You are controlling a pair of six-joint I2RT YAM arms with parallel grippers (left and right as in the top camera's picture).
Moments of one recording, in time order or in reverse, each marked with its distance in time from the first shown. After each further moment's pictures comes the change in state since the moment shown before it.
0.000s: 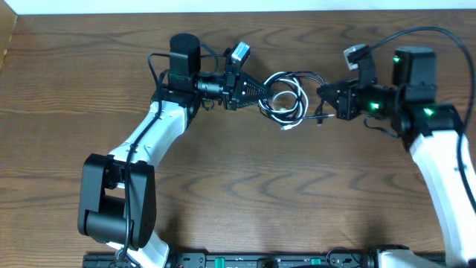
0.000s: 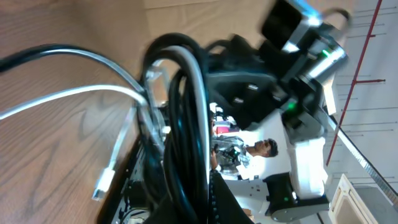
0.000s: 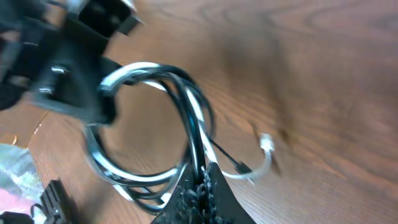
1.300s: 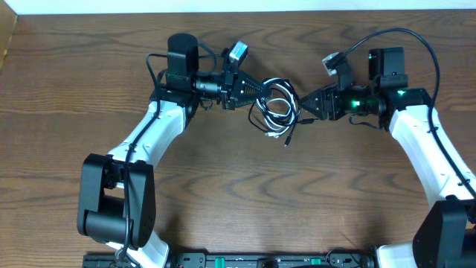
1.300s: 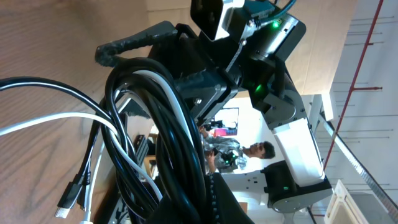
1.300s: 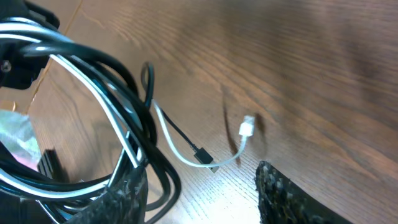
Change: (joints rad) left arm 0.013 0.000 0.000 -0.001 -0.003 -0.027; right arm 0.038 0.246 0.011 0.002 -0.038 -0.129
